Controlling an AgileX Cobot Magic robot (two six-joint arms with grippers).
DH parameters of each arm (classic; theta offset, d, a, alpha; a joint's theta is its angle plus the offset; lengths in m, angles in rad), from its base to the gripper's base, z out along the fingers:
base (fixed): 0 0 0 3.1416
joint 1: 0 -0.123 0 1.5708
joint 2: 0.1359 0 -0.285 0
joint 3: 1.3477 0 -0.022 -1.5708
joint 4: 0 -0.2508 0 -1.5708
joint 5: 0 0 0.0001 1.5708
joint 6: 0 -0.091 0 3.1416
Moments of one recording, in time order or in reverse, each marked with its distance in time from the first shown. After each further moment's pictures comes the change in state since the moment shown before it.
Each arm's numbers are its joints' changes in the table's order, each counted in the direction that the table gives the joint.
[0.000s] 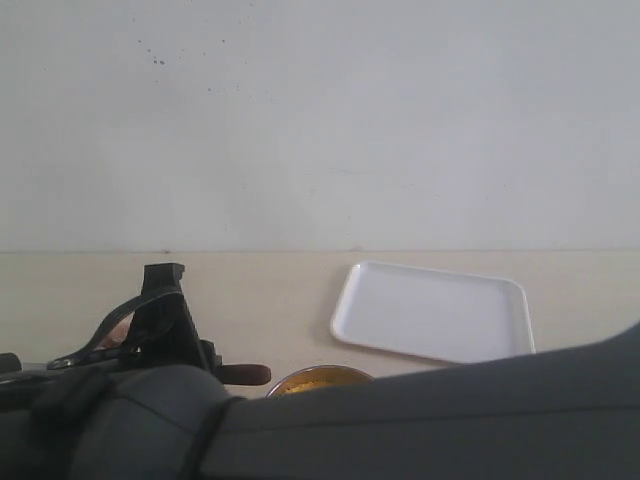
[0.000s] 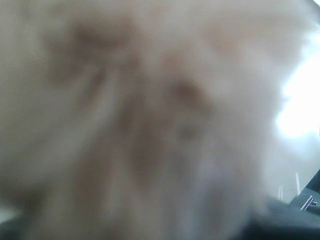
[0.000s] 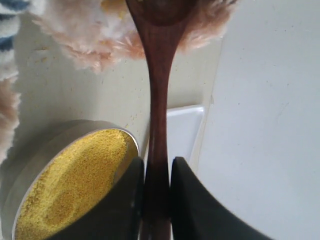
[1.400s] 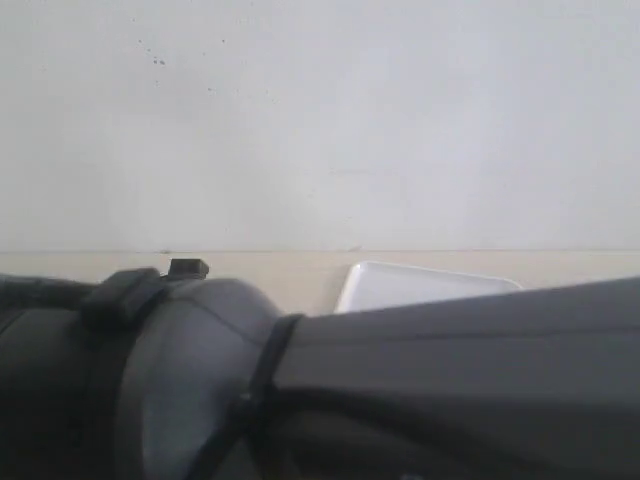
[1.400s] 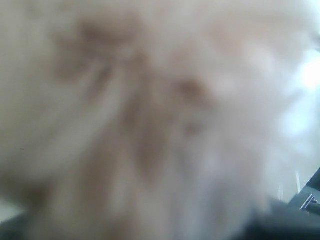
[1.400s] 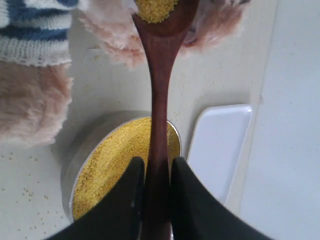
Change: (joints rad) left arm 0.000 0.000 0.000 -0.004 0.000 0.000; right arm 0.017 -0.076 -0.007 -0.222 0.004 0.077
